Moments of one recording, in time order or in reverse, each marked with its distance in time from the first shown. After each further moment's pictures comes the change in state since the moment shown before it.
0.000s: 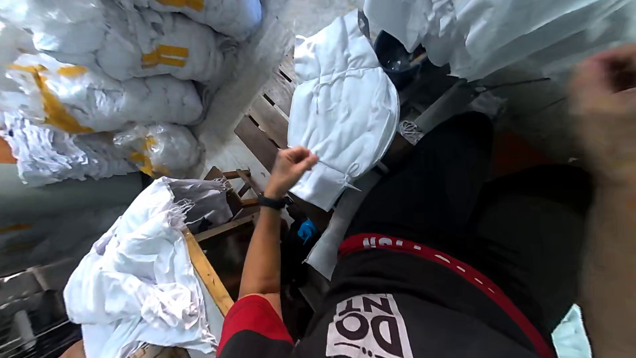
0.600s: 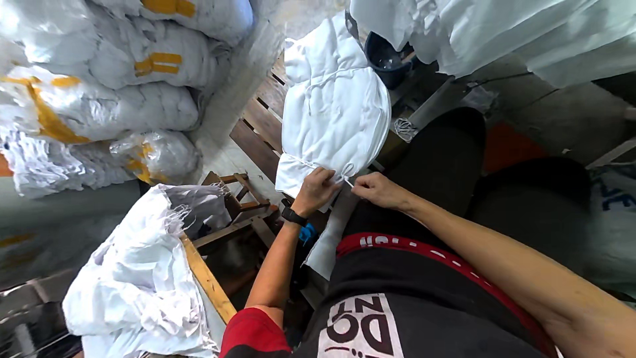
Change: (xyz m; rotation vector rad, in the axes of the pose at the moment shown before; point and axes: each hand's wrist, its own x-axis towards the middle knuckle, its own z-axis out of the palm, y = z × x) left_hand -0.025 -0.035 0.073 0.241 -0.076 0.275; right_hand -0.085 -0.076 0.172 0.621 -0.924 0.120
